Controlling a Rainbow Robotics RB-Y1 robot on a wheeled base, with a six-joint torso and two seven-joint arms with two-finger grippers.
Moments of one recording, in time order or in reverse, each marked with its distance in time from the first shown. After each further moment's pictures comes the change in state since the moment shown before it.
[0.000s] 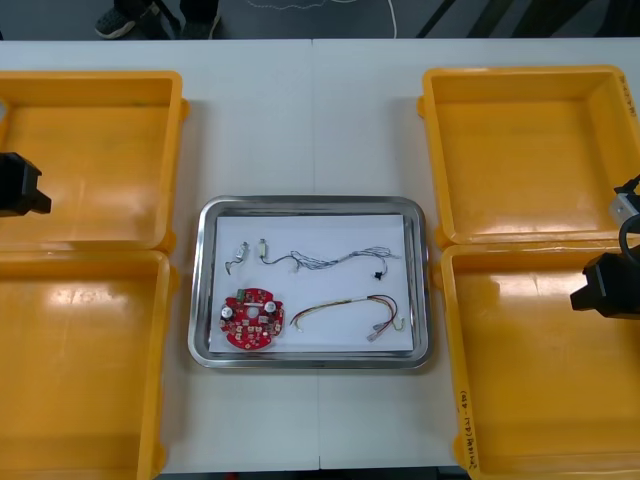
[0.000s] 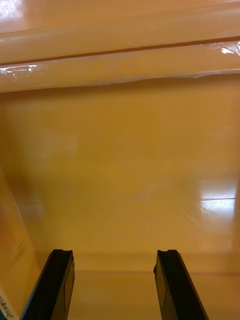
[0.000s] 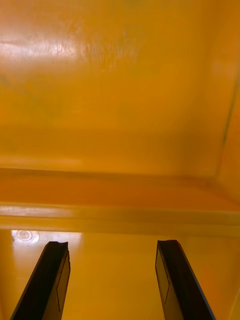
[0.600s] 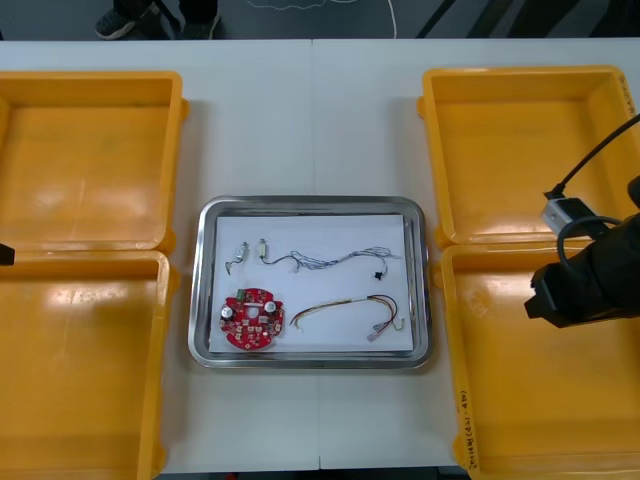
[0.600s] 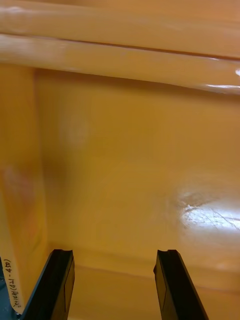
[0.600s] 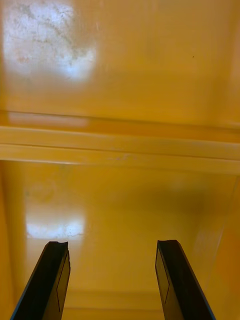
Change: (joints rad) right arm -0.085 0.000 0.202 -0.066 0.021 0.000 0.008; left arm 0.266 0.000 0.173 -0.213 0.085 0.000 -0.005
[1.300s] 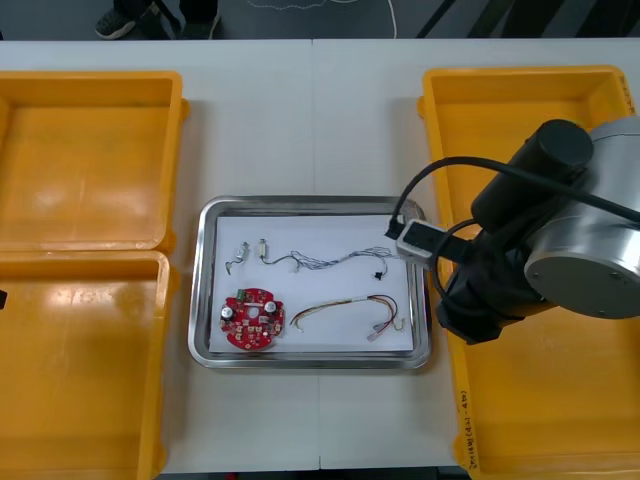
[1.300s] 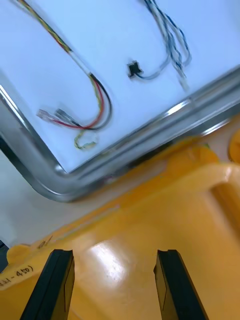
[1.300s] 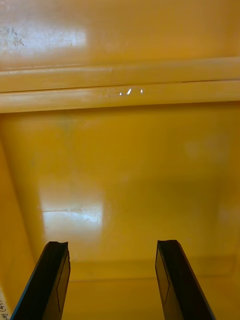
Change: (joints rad) right arm -0.291 0.079 0.452 -0.037 0.119 0.000 0.425; left arm 0.143 0.000 0.029 -0.088 0.028 0.000 -0.124
